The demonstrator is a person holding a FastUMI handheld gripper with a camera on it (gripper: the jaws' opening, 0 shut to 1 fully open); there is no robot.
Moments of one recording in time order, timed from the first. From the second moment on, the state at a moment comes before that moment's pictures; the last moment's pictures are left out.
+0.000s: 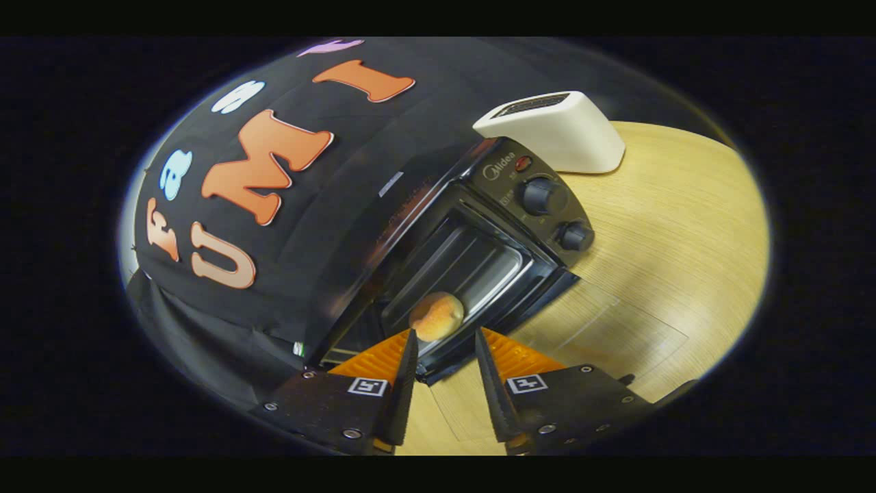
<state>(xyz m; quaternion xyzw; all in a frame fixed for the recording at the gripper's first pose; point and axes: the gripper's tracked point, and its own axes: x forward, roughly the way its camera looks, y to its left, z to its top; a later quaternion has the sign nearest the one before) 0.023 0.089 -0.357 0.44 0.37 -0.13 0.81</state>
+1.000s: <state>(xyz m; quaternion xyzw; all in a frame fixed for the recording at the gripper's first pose) -0.126 0.116 -0.434 0.12 0.54 -0.03 0.83</state>
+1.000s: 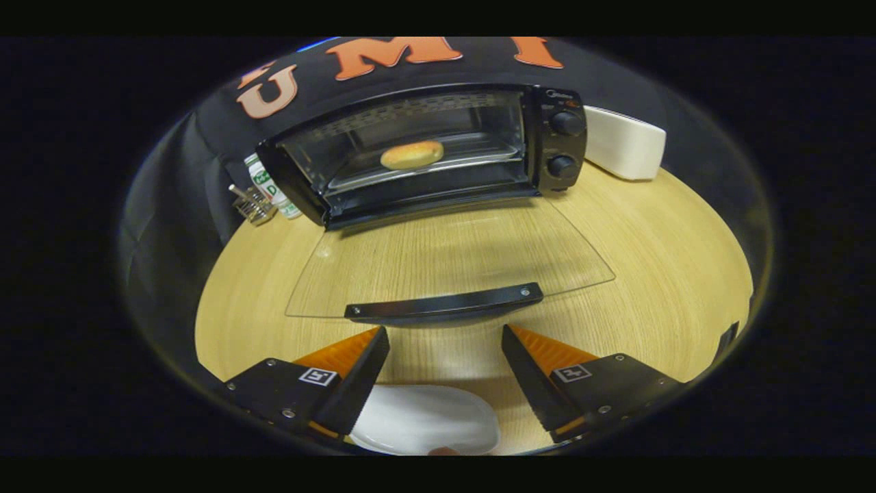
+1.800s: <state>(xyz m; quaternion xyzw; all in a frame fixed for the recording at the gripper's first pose) -0.092 0.119 -0.386 0.08 0.50 -0.01 0.86</state>
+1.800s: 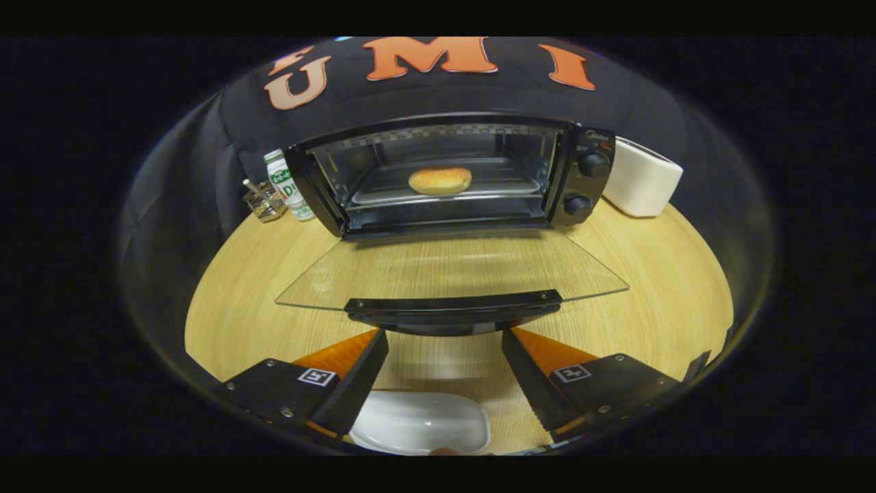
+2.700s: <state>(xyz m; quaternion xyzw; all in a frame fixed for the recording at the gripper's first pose) 0.063 0.093 -0.335 0.03 0.41 -0.03 0.91</state>
